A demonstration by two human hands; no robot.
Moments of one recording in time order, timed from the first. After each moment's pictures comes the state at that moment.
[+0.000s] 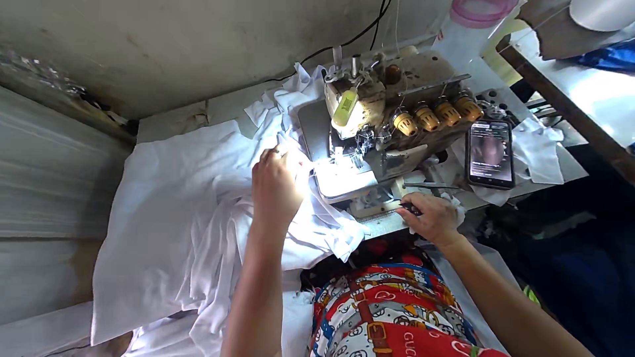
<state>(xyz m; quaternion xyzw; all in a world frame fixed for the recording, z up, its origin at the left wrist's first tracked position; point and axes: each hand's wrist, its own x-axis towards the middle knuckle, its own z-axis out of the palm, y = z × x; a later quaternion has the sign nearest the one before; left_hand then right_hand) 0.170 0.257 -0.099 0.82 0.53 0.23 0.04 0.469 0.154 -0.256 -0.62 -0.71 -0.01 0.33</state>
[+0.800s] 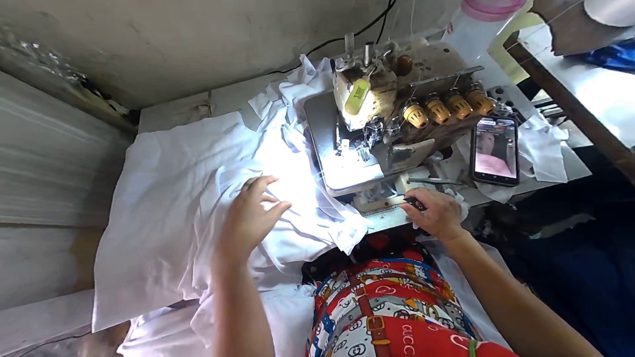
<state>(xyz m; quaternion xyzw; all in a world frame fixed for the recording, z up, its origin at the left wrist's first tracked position) 0.097 0.215 -0.106 0.73 0.61 0.16 0.27 0.472 0.153 -0.254 -0.61 -0.72 0.02 0.32</state>
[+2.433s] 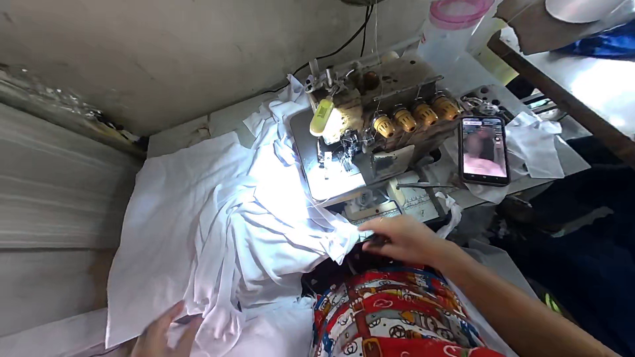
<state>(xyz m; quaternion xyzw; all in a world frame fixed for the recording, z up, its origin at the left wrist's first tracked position) -0.020 0.053 -0.111 0.61 0.76 0.12 0.16 0.432 0.144 -0.198 -0.42 -0.81 0.31 0.28</state>
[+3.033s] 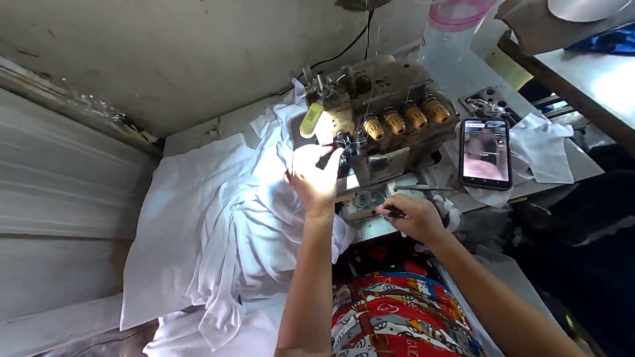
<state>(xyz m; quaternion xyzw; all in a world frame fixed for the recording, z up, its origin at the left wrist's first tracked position) 0.268 0.258 -0.146 0.67 0.56 0.48 0.03 0.469 0.163 -0.251 -0.52 -0.74 0.15 0.41</state>
